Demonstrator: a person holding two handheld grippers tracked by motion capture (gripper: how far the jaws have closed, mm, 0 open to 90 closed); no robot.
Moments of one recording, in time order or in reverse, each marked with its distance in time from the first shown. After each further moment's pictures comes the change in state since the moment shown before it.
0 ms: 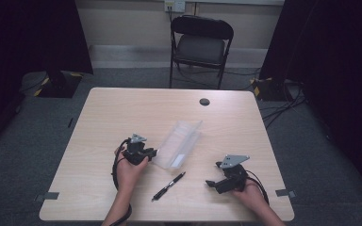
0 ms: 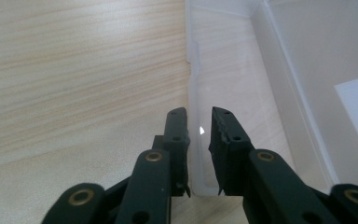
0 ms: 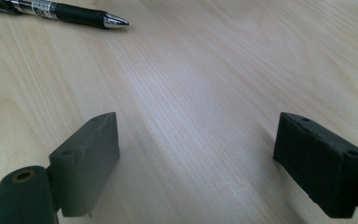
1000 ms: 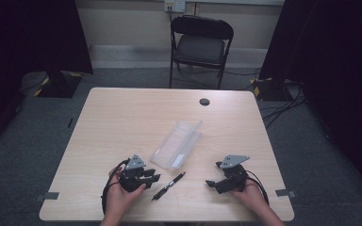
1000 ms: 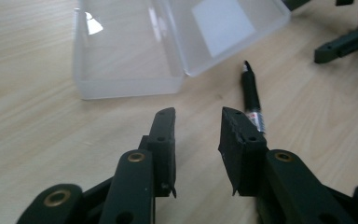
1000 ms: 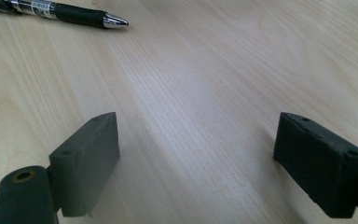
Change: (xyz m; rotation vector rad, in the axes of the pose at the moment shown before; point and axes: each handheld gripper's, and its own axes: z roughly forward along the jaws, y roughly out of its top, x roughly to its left) left arm -0.048 -0.047 -0.051 0.031 -0.180 0.148; right arm 0.000 0.000 0.000 0.000 -0.002 0.001
